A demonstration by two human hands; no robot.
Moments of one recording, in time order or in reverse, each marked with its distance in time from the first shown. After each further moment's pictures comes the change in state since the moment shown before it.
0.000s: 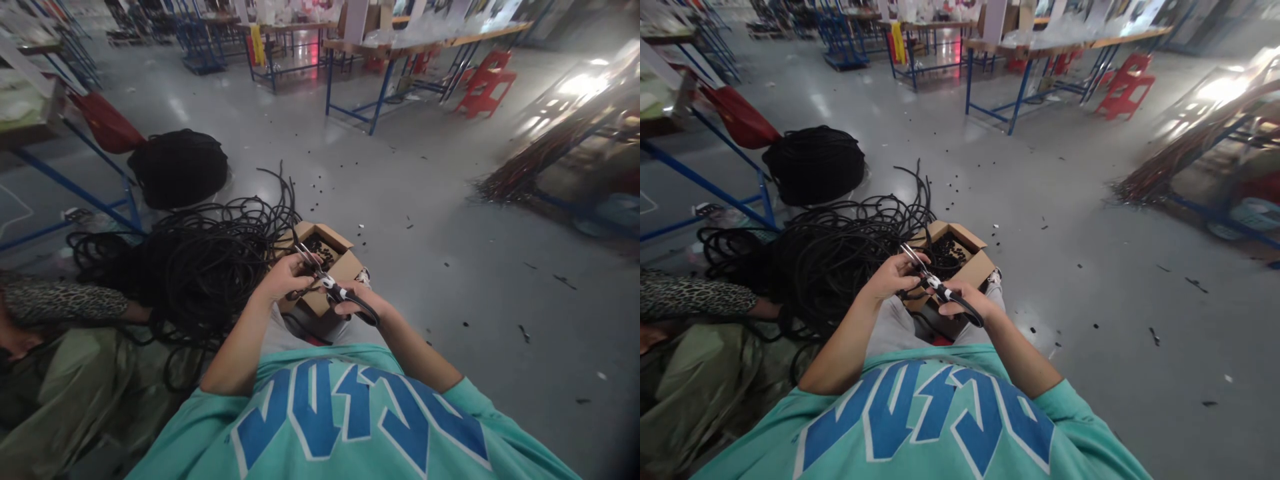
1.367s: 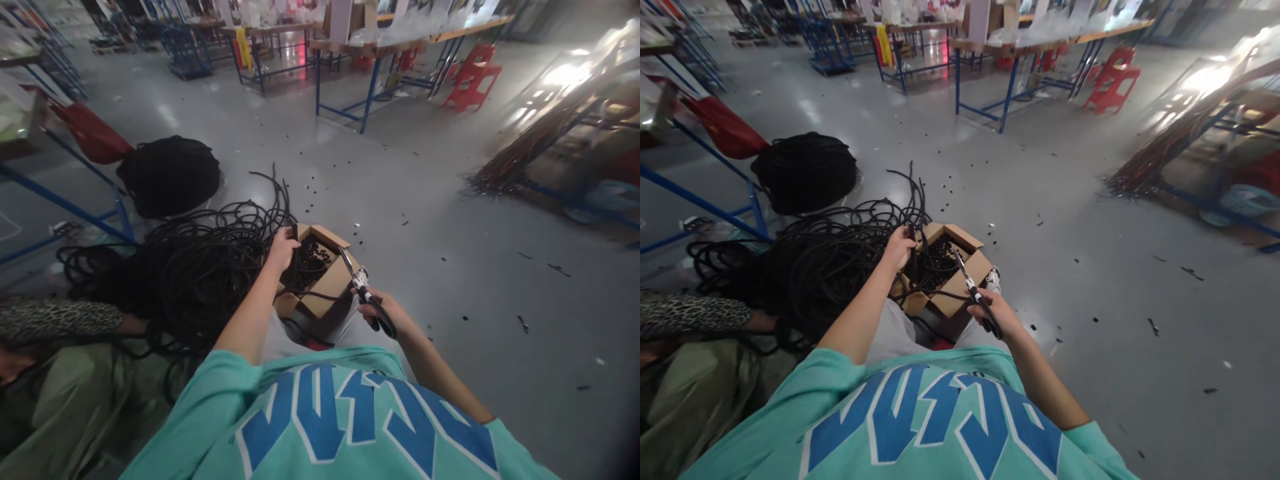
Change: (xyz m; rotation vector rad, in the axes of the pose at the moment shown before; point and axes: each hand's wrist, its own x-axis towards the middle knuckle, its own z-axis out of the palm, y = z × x) left_hand 0.106 -0.059 -0.031 -0.217 0.455 0.086; right_hand -0.043 0.030 -0.016 0.040 0.557 0.177
